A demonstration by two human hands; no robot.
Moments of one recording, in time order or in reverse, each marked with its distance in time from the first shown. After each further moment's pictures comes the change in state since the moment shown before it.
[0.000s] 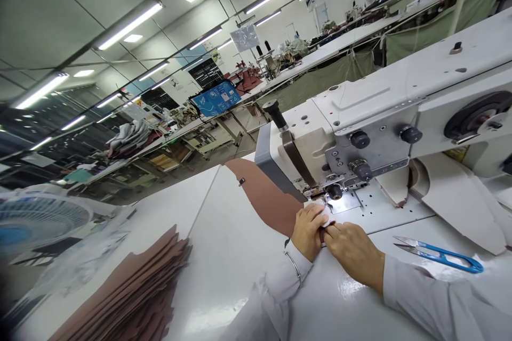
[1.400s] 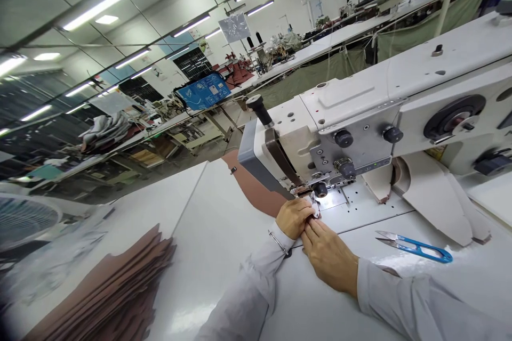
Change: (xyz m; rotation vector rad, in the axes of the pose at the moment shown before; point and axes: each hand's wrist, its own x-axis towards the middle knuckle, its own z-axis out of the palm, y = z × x) left_hand 0.030 -0.021 -0.011 0.216 -0.187 0.300; right_hand 0.005 -0.024 0.013 -0.114 0.031 -0.044
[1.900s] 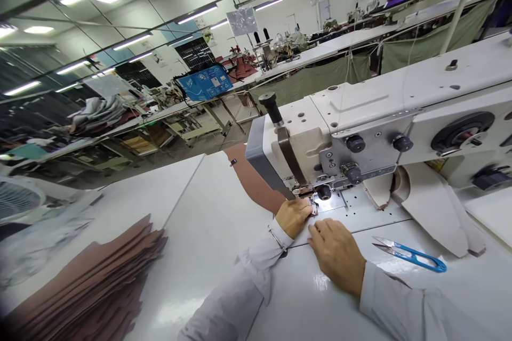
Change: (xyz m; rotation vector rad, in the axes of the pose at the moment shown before) left_hand 0.008 0.003 -0.002 0.114 -0.109 -0.028; right_hand -0.009 0.016 -0.015 -0.011 0.123 0.138
